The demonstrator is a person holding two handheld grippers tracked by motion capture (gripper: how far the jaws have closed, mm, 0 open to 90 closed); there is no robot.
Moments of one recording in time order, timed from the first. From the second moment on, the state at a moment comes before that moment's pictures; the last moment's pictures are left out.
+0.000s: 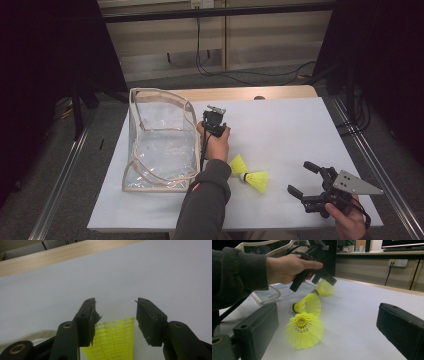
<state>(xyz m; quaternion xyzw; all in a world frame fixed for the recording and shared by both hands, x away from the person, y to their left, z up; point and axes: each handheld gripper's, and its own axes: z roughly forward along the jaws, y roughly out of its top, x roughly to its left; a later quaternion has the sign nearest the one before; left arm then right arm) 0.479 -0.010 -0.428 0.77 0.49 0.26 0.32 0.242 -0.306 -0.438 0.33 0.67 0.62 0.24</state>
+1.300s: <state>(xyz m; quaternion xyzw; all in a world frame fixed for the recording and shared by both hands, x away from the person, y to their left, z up) 0.466 -0.032 -0.414 0.80 0.41 0.19 0.39 0.242 -0.306 -0.438 0.33 0.68 0.61 0.24</state>
